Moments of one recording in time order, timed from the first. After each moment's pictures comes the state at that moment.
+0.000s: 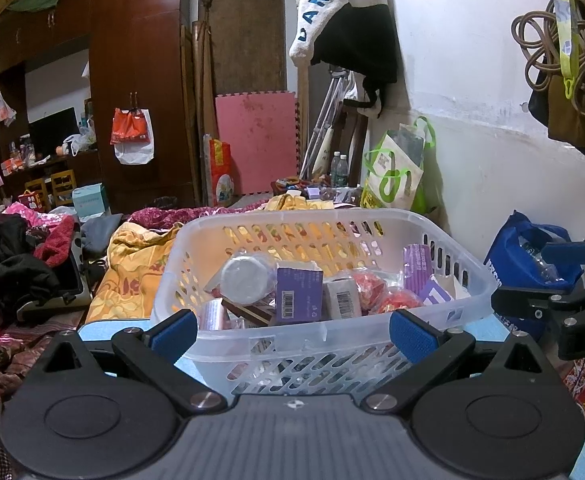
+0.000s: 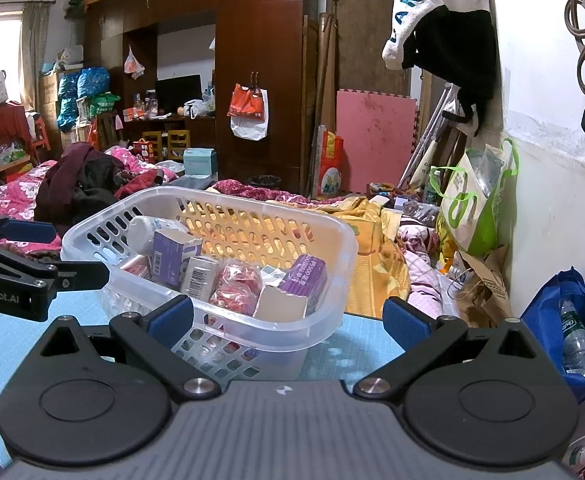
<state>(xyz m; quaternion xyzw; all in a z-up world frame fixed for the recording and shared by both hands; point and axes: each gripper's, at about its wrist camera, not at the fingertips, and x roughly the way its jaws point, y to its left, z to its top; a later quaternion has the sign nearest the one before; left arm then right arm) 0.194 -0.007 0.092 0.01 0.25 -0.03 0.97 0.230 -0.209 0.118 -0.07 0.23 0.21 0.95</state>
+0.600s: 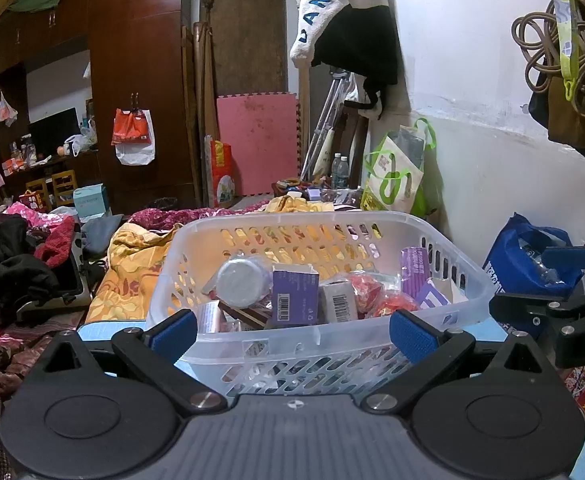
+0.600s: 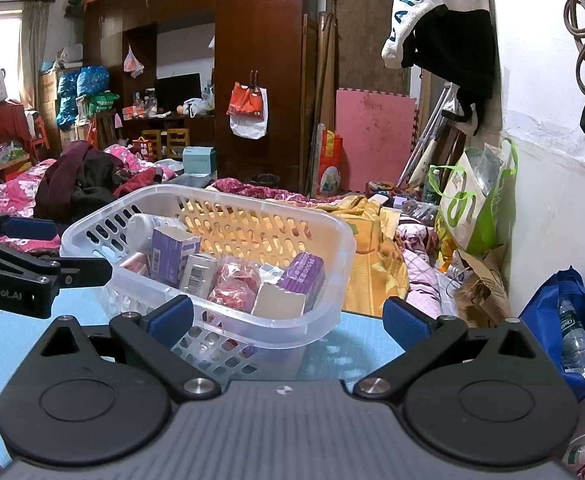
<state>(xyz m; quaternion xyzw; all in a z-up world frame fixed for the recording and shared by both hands) 0.195 -0.013 0.094 0.01 0.25 -0.03 0.97 0.231 -0.212 0.117 -0.07 0.23 0.21 0.95</state>
